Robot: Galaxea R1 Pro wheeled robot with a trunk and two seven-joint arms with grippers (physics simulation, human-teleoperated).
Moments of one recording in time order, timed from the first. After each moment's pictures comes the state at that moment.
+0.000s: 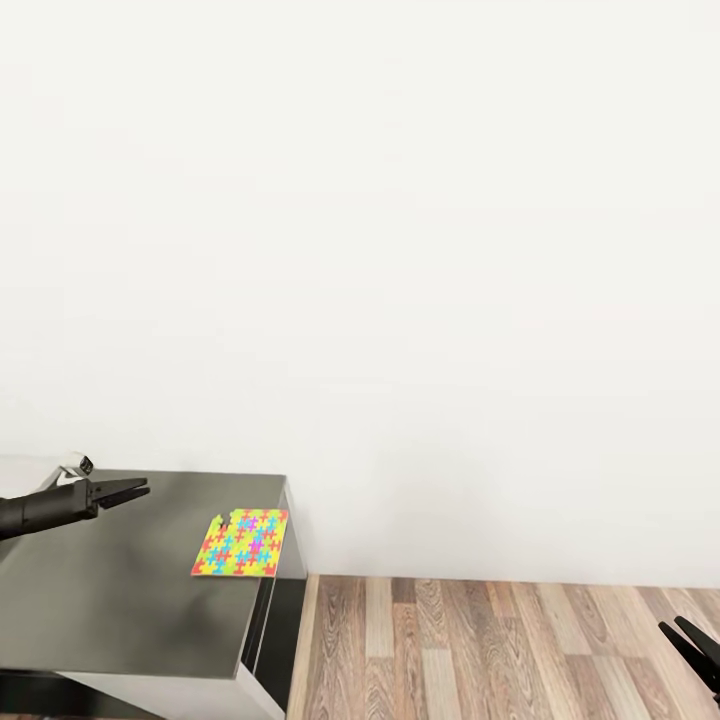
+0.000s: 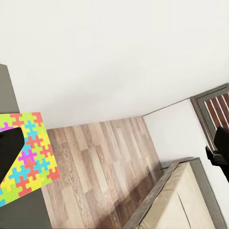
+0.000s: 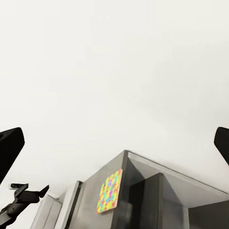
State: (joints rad) left arm -0.92 0.67 -0.14 -0.30 0.38 0.54 -1.57; right arm 0.16 -0.28 -0.72 -1.28 -0.83 0.64 1.21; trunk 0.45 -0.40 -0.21
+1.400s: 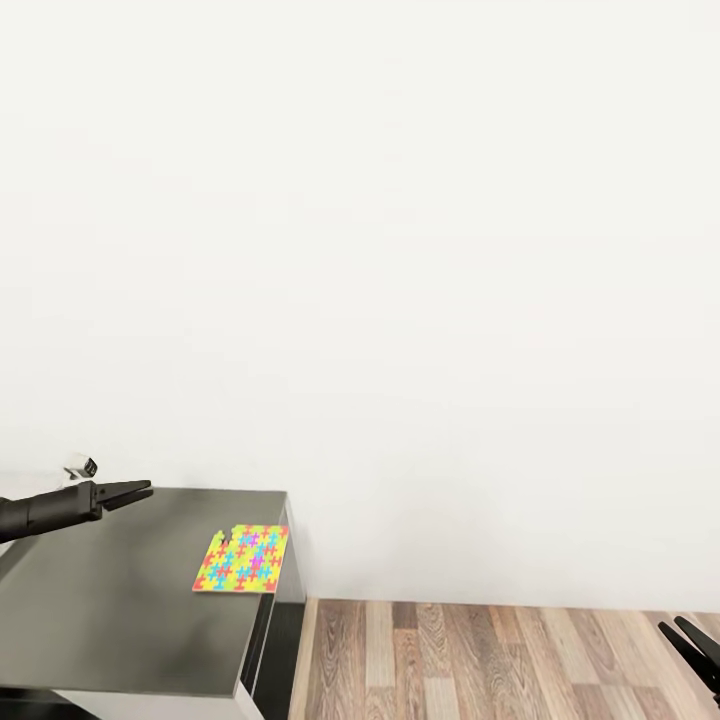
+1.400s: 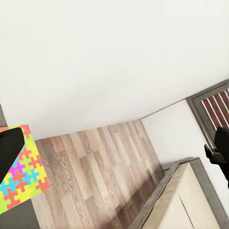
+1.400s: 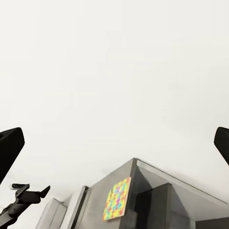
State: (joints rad) left arm -0.91 0.66 -0.14 -0.30 0.38 0.54 -1.57; right arm 0.16 -0.28 -0.72 -1.28 -0.83 0.64 1.21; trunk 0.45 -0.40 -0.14
